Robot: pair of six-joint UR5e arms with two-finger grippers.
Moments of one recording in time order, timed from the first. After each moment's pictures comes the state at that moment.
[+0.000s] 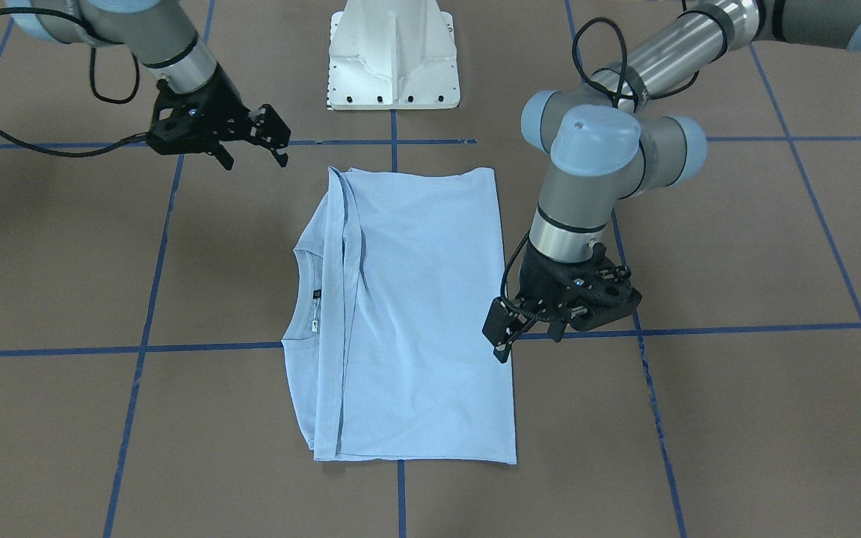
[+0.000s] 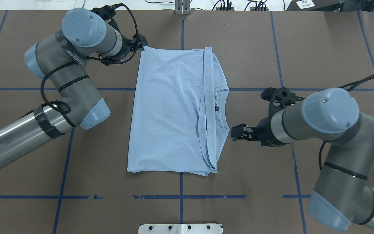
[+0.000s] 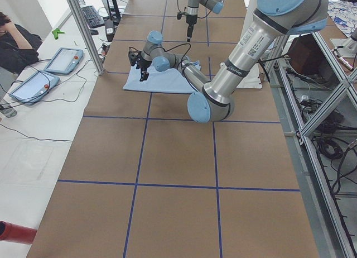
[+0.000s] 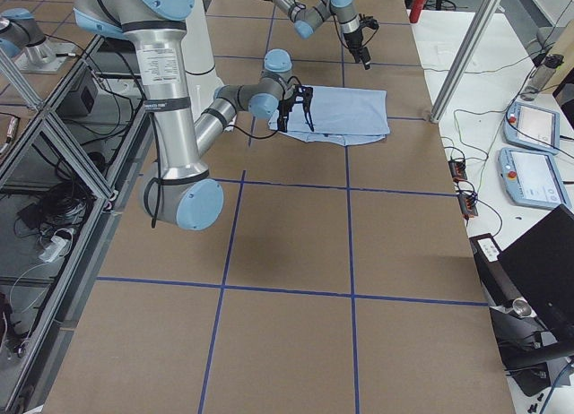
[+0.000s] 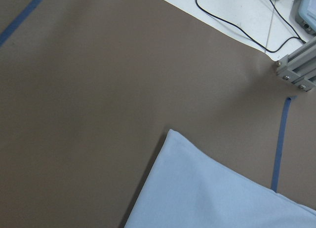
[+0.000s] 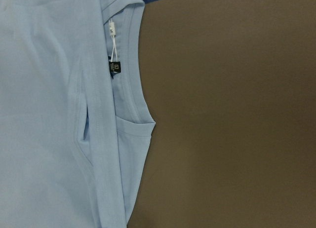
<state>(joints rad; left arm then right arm) -0.77 -2.24 -1.54 -1.90 -1.74 -1.50 0.50 -1.28 2.07 -1.42 1.88 1.39</state>
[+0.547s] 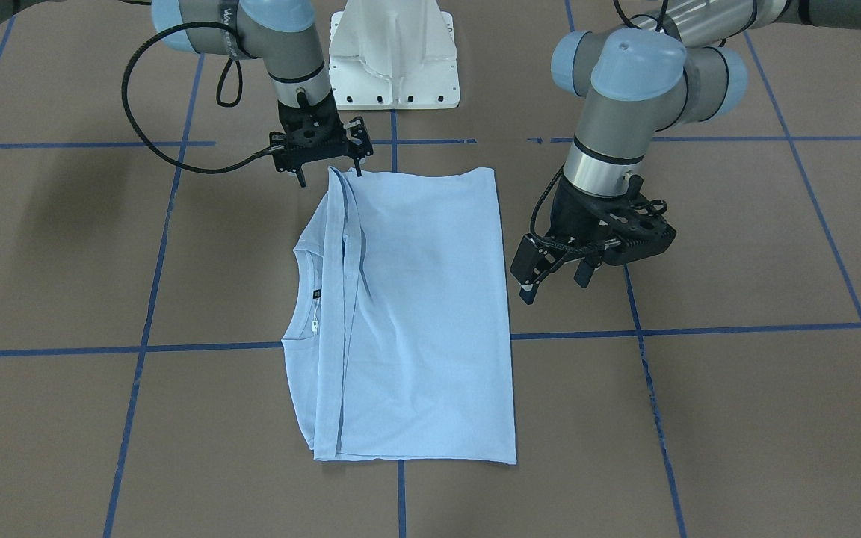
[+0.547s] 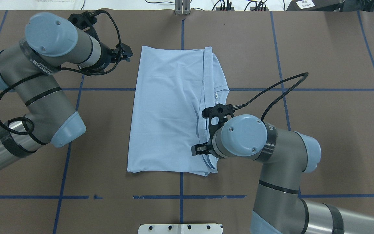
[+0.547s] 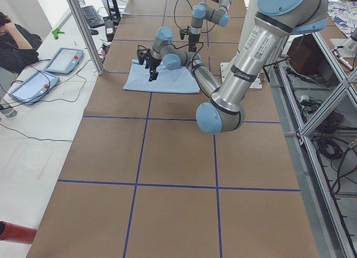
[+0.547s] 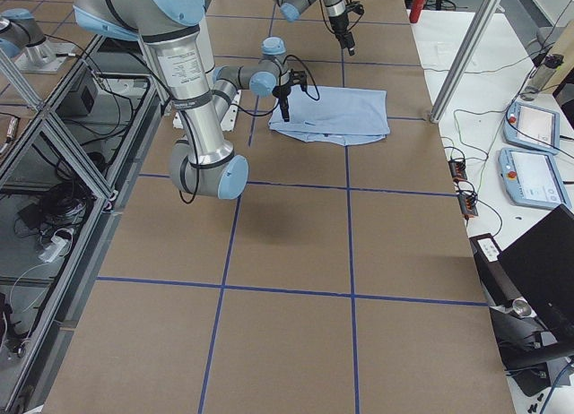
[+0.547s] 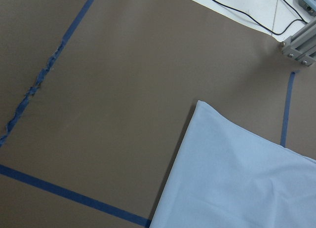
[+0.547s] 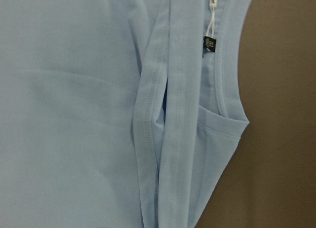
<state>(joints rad) -0.77 -2.13 -1.72 -1.81 -1.78 -1.47 0.36 -1.07 1.89 -1.55 1.69 1.12</state>
